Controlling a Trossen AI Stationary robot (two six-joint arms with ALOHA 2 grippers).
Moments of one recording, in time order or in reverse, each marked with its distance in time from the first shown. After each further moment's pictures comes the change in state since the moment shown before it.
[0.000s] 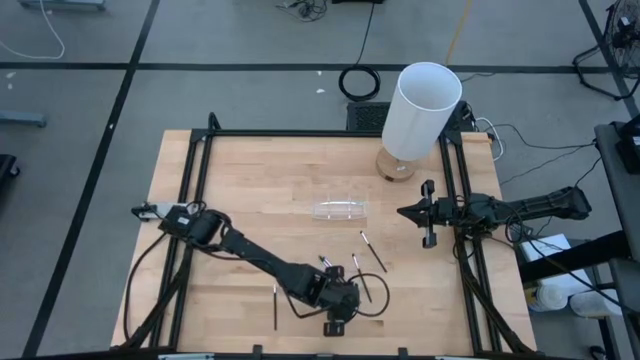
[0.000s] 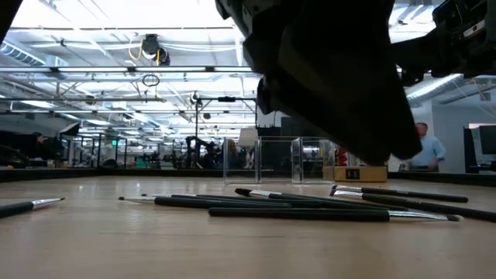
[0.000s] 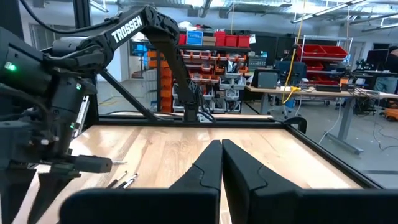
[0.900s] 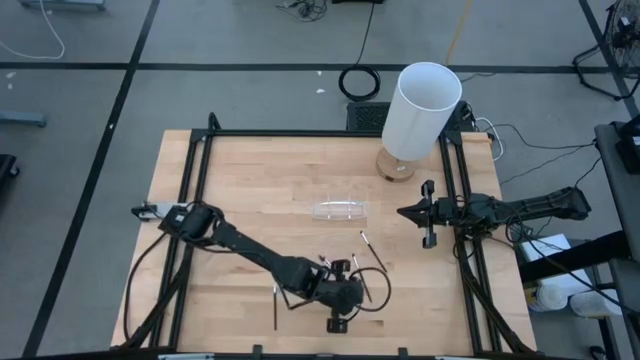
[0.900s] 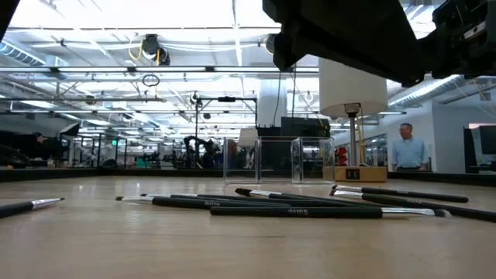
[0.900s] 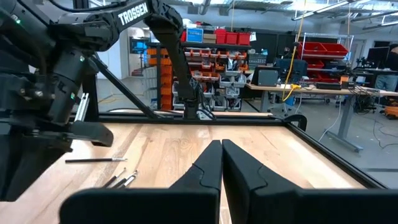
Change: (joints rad) left arm 0.020 -0.074 -0.001 0.053 -0.066 0.094; right arm 0.000 -0.011 0.000 -0.021 0.000 0.001
